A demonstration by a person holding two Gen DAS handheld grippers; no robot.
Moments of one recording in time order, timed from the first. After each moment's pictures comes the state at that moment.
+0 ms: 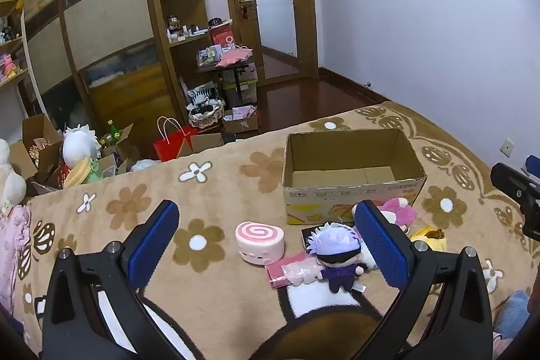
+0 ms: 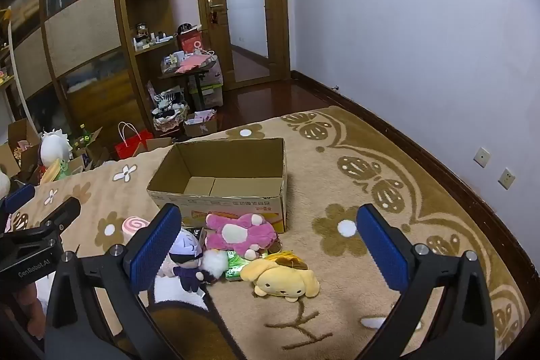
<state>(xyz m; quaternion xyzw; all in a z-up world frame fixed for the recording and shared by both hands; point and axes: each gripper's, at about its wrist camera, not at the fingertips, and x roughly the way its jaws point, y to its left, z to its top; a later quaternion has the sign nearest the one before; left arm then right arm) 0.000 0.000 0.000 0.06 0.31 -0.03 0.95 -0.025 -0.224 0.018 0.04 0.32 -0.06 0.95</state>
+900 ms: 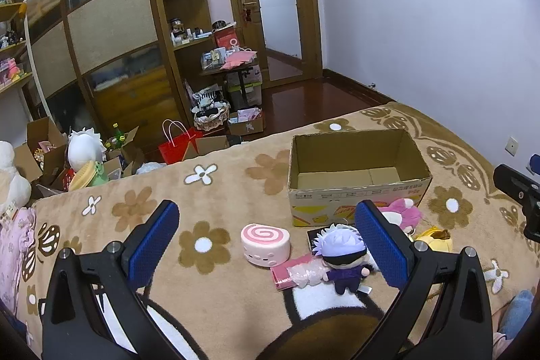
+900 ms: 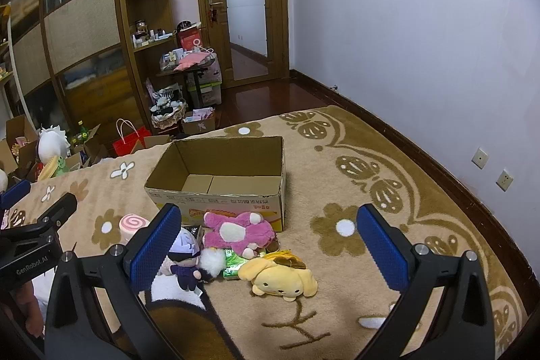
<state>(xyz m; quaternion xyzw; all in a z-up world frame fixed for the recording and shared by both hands) 0.000 0.000 0.000 0.07 0.30 -0.02 0.95 -0.024 -0.225 0.015 0.04 0.32 -0.06 0.94</state>
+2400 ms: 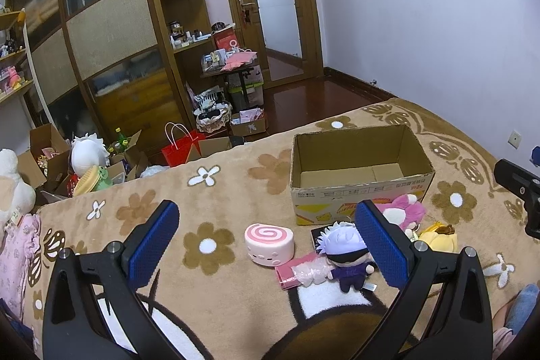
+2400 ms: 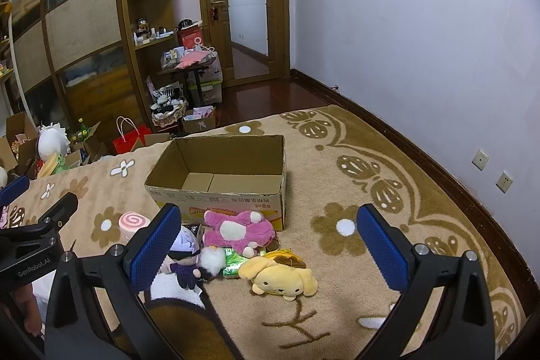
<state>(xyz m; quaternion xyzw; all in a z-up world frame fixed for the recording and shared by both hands) -0.003 0.001 0.000 0.08 0.29 -0.01 0.95 -0.024 -0.224 0.014 0.04 0.32 -0.06 0.94</state>
